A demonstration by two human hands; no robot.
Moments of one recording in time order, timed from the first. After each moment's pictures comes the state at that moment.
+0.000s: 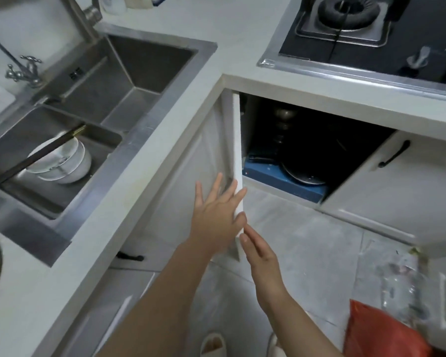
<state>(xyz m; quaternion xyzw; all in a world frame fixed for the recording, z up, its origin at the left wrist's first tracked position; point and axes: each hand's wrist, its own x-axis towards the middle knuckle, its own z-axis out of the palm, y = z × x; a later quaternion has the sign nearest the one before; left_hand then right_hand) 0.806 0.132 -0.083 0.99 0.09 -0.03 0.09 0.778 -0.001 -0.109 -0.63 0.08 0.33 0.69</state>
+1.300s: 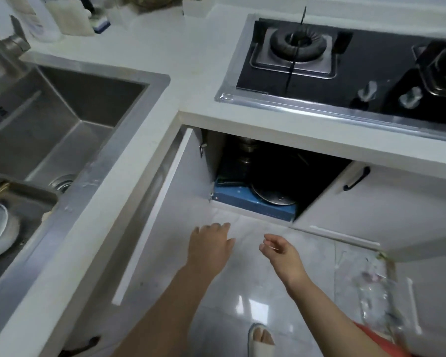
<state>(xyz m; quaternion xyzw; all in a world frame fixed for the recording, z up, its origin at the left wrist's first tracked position) 0.900 0.125 -0.121 0.98 0.06 -0.17 0.10 0.919 -0.044 -0.146 -0.75 0.16 0.26 0.58</state>
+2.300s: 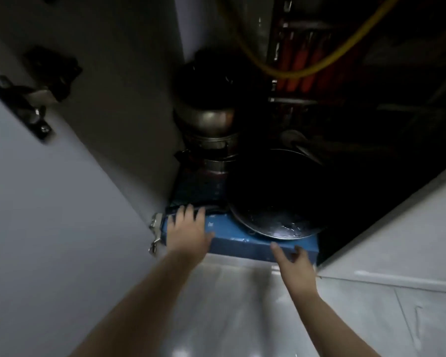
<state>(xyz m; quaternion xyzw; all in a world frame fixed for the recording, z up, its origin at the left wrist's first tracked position) 1.187 0.148 -0.511 0.99 0.08 -0.12 0.01 1.152 -0.064 -0.531 -0.79 0.27 0.13 0.54</state>
